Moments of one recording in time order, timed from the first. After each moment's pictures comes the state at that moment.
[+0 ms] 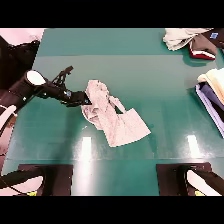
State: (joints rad) left arm -0.18 -1.33 1.06 0.87 -1.09 -1.39; right arm -0.18 -1.02 1.52 -0.92 1.13 1.39
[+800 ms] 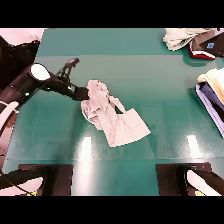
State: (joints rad) left arm -0.26 -1.32 1.22 1.03 -1.11 -1.39; right arm -0.18 -1.02 1.52 -0.98 1.25 1.39
